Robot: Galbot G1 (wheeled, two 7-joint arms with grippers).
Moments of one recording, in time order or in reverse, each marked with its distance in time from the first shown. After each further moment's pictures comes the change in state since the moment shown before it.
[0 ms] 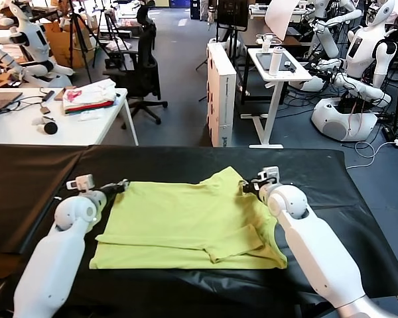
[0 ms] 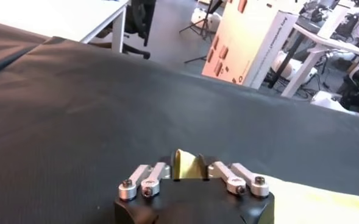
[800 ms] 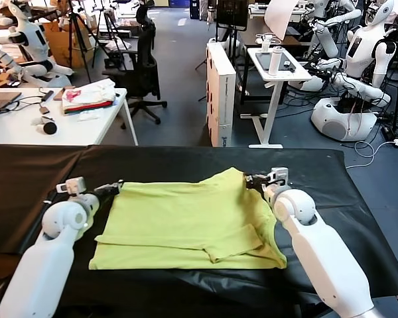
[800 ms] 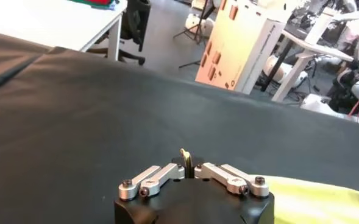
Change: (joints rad) left arm 0.175 0.060 -0.103 -0.255 -0.084 0.013 -0.014; right arm -0.137 -0.063 0.098 0.197 0.054 0.112 0.002
